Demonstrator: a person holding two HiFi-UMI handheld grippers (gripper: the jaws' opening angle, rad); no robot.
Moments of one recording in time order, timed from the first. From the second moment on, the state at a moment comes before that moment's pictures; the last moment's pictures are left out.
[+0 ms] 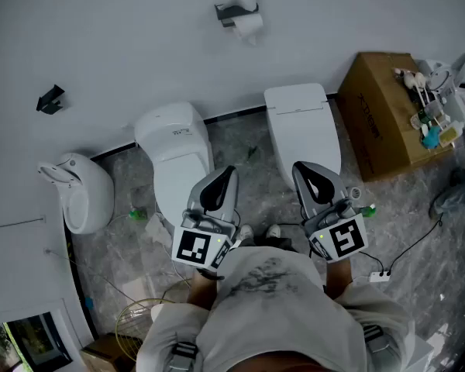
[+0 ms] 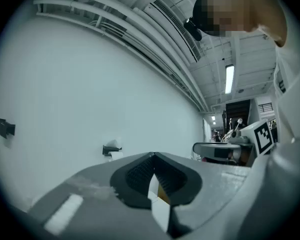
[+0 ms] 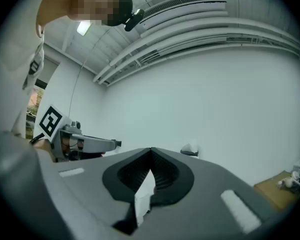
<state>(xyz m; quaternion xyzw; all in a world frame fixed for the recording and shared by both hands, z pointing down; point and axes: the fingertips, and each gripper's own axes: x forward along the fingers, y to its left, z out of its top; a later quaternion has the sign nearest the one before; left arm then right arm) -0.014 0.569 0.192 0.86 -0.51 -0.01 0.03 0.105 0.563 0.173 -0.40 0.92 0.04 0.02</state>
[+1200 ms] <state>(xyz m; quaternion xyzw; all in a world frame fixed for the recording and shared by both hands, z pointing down) -0.032 0.506 0.201 0.85 -0.52 -0.01 0.02 0.079 0.480 0.190 -0.39 0.92 0.02 0.03</state>
